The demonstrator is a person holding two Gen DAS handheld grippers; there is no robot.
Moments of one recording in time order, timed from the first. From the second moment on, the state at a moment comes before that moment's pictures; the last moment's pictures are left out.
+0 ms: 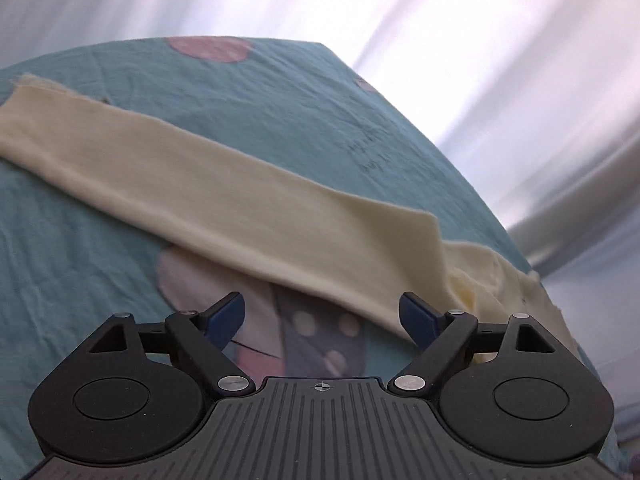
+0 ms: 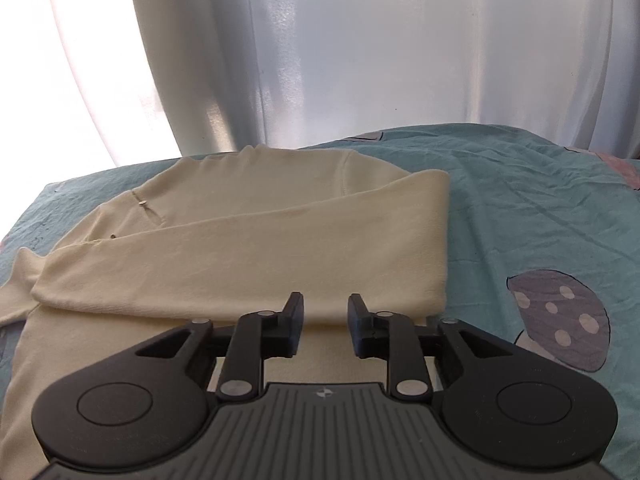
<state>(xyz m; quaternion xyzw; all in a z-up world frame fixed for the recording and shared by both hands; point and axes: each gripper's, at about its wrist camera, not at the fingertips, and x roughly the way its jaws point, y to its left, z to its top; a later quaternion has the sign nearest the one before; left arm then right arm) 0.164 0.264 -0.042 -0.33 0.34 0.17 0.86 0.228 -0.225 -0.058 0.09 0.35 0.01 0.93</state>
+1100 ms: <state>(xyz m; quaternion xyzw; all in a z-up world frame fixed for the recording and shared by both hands) 0.130 0.394 -0.001 -0.38 0.17 0.26 0.87 0.183 -0.196 -0.042 0.11 0.34 0.05 0.93</state>
